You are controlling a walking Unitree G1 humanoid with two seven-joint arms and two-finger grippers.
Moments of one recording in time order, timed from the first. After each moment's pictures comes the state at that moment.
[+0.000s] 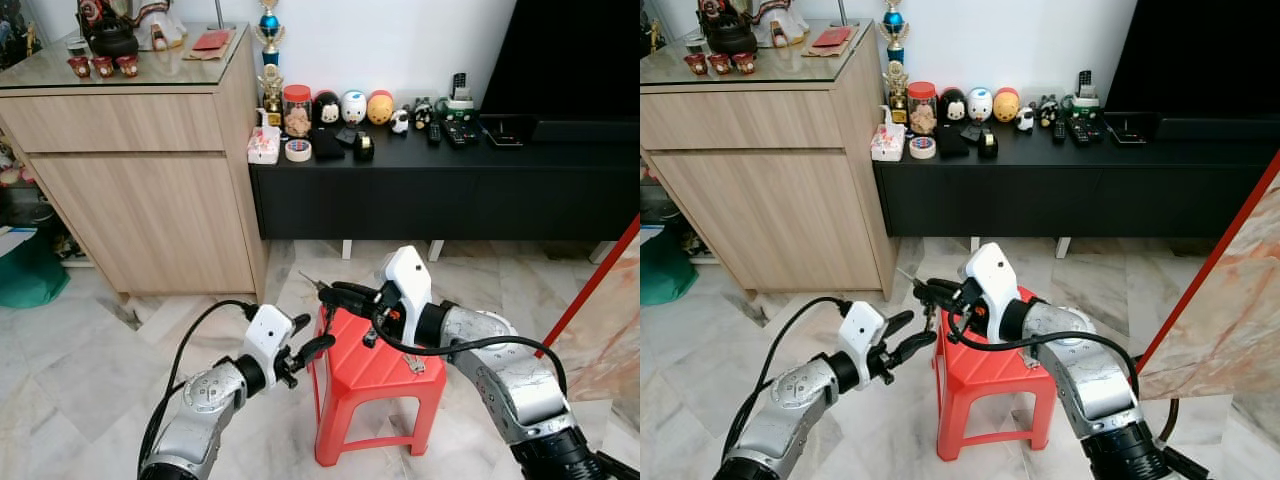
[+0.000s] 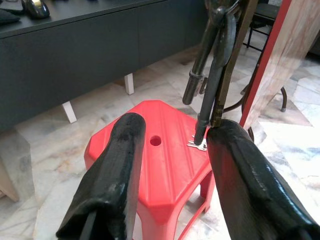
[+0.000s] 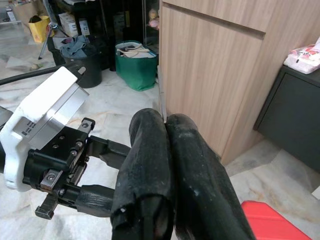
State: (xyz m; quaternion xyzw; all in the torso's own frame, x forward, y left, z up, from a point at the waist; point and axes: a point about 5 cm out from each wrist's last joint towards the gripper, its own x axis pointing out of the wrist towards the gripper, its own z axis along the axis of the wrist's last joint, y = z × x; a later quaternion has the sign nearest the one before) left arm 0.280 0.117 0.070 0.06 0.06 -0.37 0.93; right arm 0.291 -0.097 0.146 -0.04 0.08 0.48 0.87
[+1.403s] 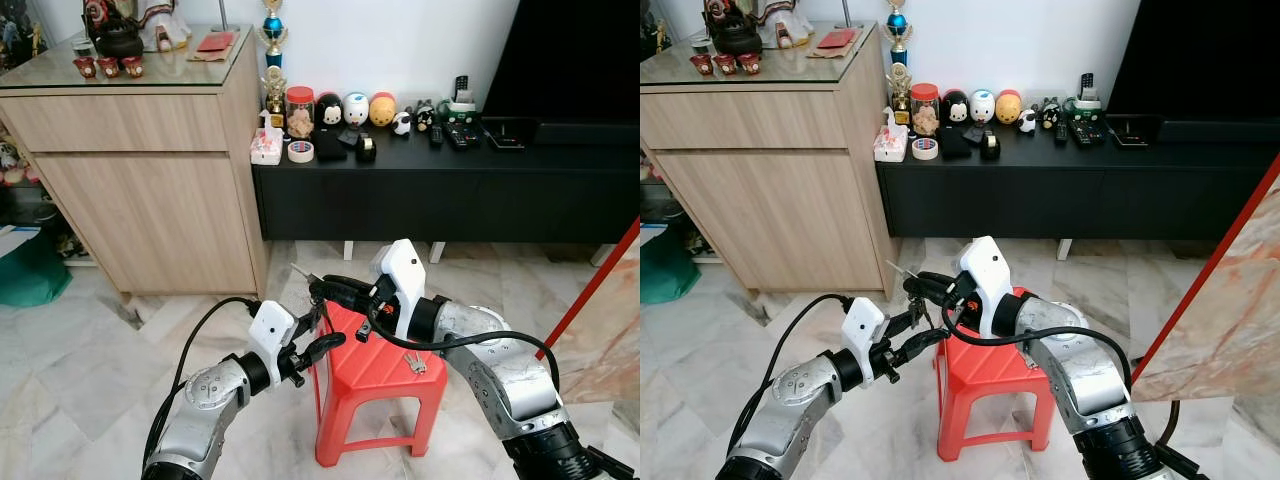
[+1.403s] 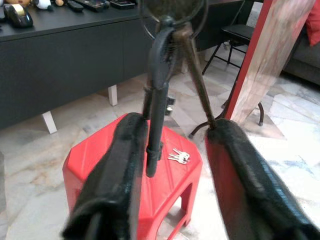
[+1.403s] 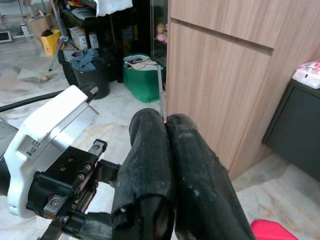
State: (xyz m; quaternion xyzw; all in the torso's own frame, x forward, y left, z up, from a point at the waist) left arm 0.279 0.110 0.078 0.02 0.05 -0.40 0.92; right arm 0.292 -0.088 0.153 -0.02 0.06 0.49 0.87
